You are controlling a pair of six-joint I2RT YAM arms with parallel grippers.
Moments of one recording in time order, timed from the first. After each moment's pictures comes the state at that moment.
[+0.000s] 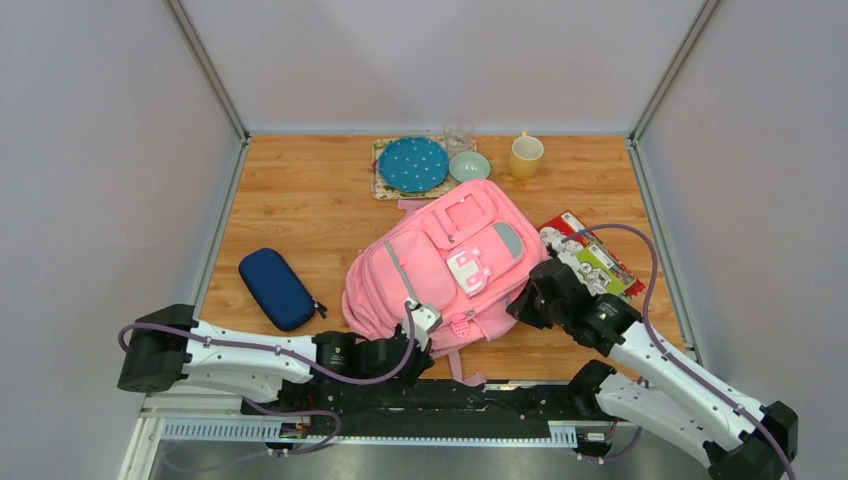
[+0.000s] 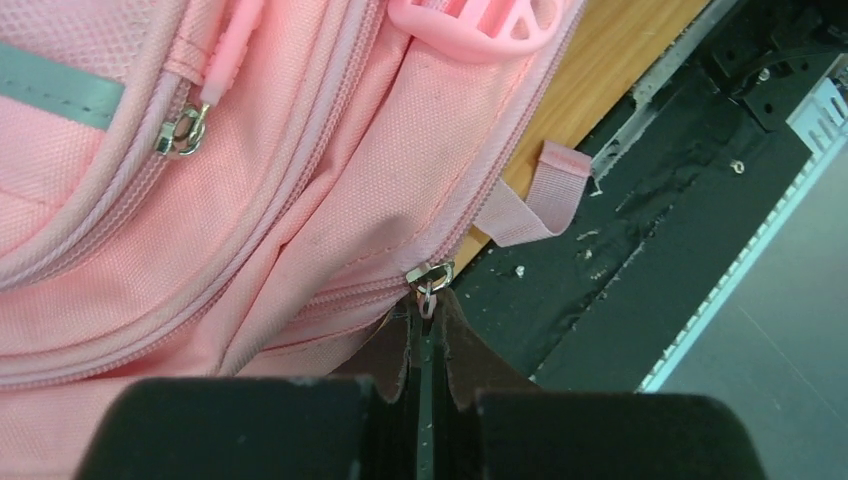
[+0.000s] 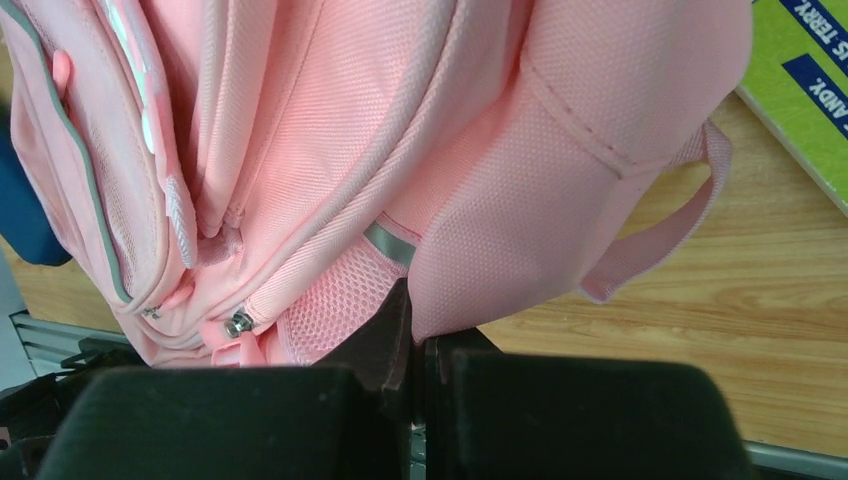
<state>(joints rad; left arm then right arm) -1.50 1.09 0.48 -0.09 -0.37 -0.64 0.73 0.75 0.60 -0.72 0.16 0.99</state>
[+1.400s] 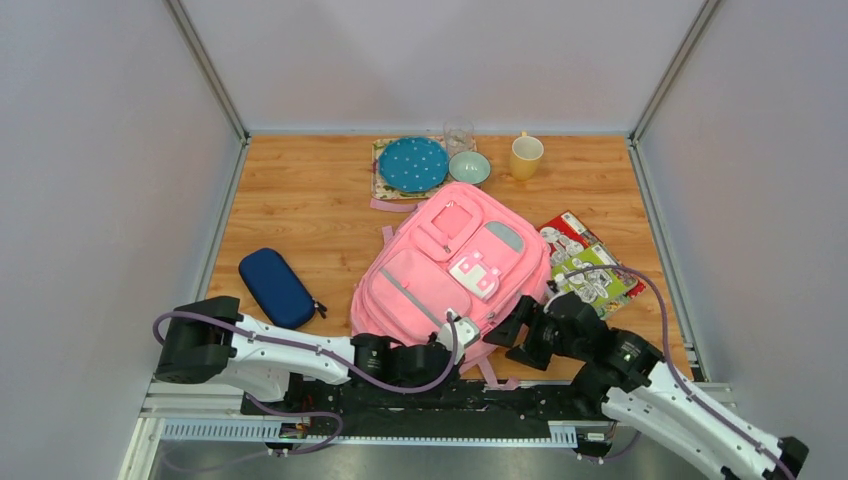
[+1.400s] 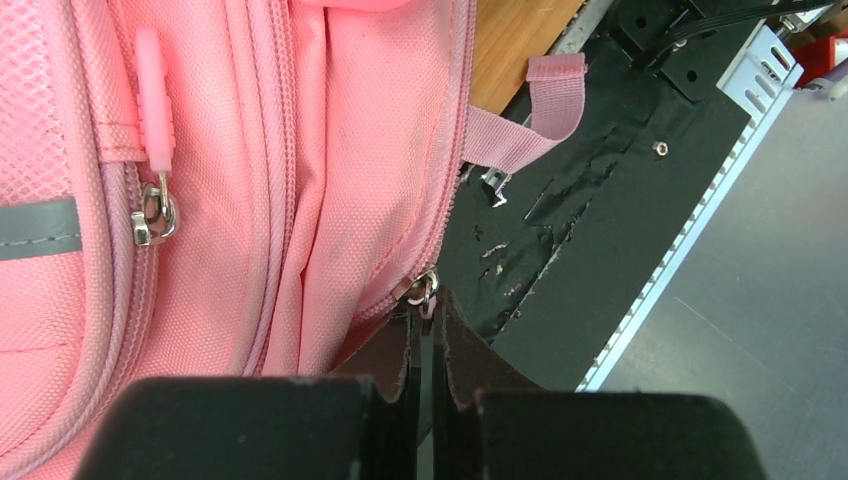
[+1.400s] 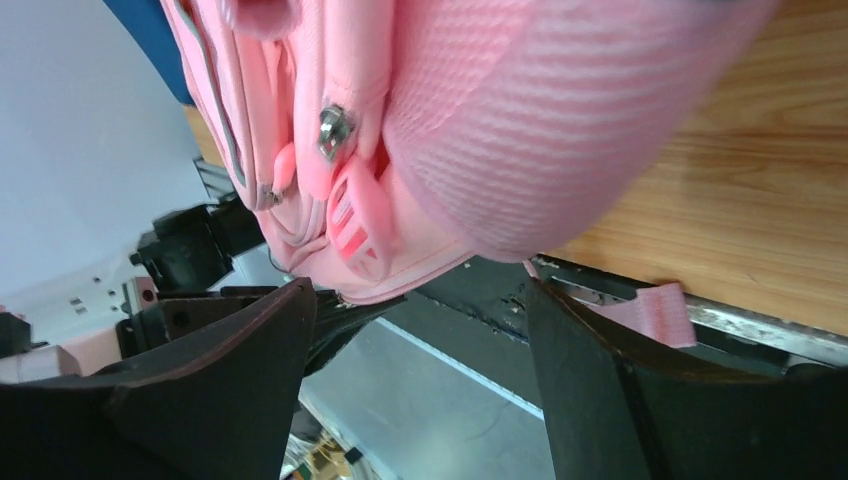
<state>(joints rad) -1.55 1.34 0.68 -0.06 -0.29 -0.59 0.75 0.38 0.40 -0.75 -0.17 1.24</state>
